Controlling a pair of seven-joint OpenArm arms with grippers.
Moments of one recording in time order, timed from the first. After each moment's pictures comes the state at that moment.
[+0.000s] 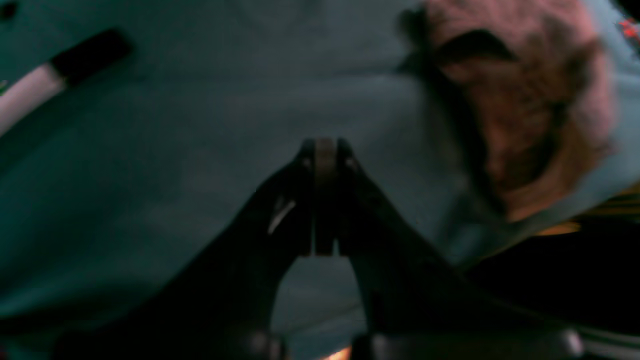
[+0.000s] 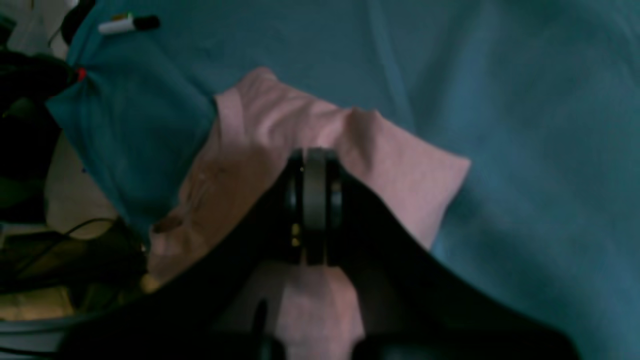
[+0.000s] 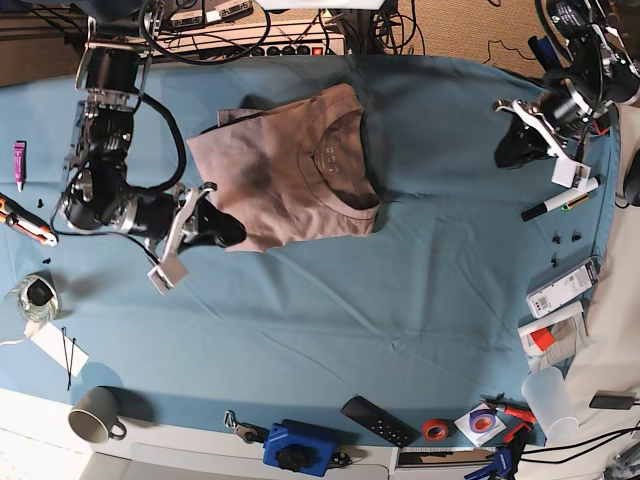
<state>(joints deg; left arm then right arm) 22.5 -8.7 -33.6 112.2 -49.7 -36.3 65.9 6.8 19.3 12.6 92.6 65.2 40.0 -80.4</state>
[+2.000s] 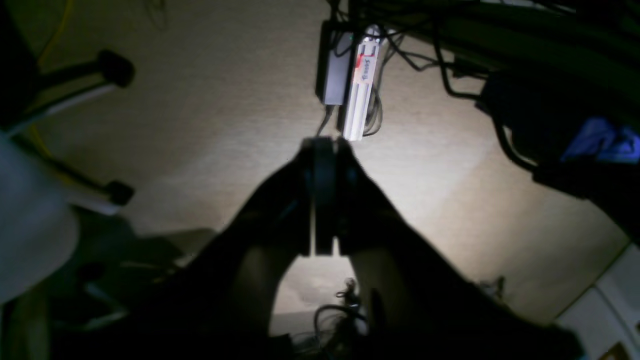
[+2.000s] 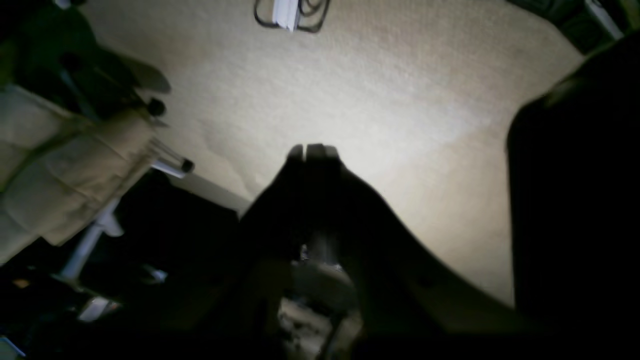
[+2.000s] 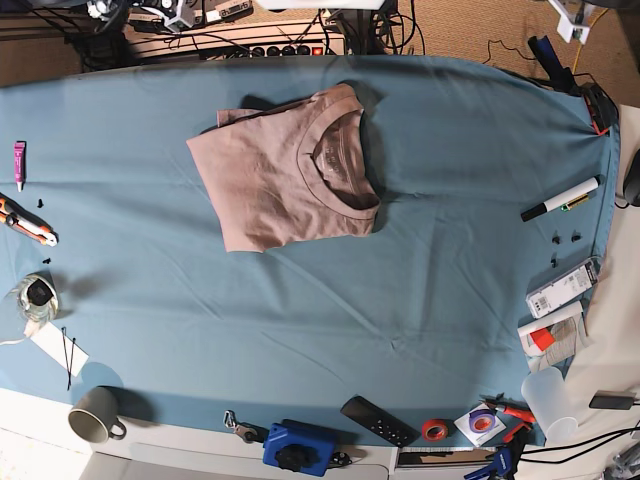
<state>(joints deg) 54.6 -10.2 -33.5 104.4 -35.4 -29.7 57.9 -41.2 19.1 15.3 87.9 28.4 39.1 -71.8</state>
